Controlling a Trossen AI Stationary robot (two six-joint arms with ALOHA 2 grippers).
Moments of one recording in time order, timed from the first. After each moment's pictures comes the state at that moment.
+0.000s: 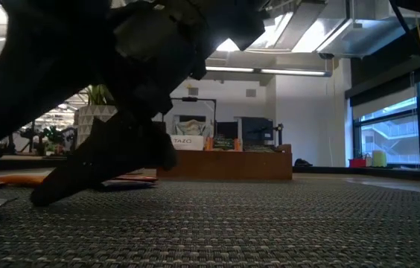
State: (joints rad) left arm -1.01 1.93 1.08 -0.41 -0.63 -1.28; right arm 0.35 2.44 1.87 -0.24 -0.15 0.66
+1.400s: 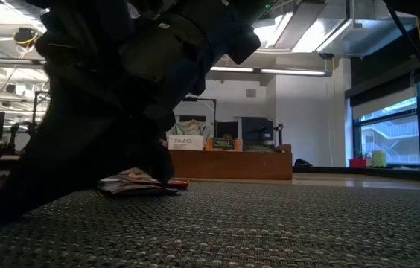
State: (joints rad) left arm -1.00 1.92 1.08 -0.41 -0.67 -1.43; right arm 0.33 2.45 1.87 -0.26 -0.24 0.56
